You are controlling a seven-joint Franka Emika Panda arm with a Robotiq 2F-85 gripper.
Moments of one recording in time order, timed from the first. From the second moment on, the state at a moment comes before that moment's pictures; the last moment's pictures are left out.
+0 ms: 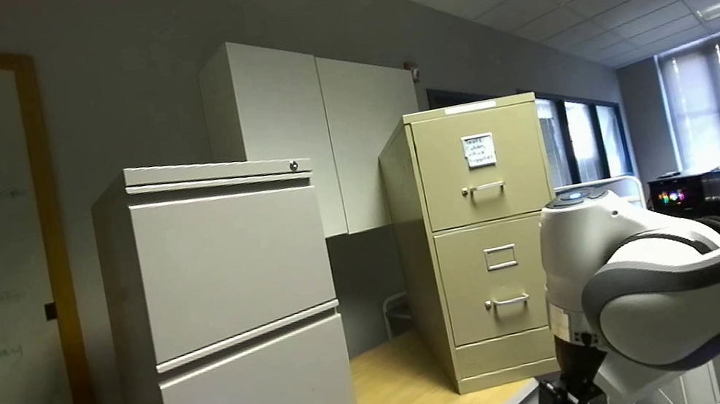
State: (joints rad) arm -0.11 -0.88 0.20 -2.79 -0.07 2.15 0.42
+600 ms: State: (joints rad) arm -0.31 -0.79 -0.03 -2.73 -0.08 2.50 0.39
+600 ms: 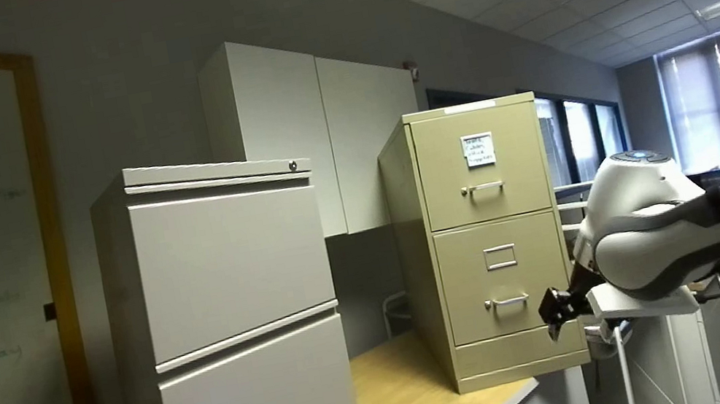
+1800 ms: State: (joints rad) arm -0.12 -0.23 -0.44 -2.02 0.58 2.52 -0.01
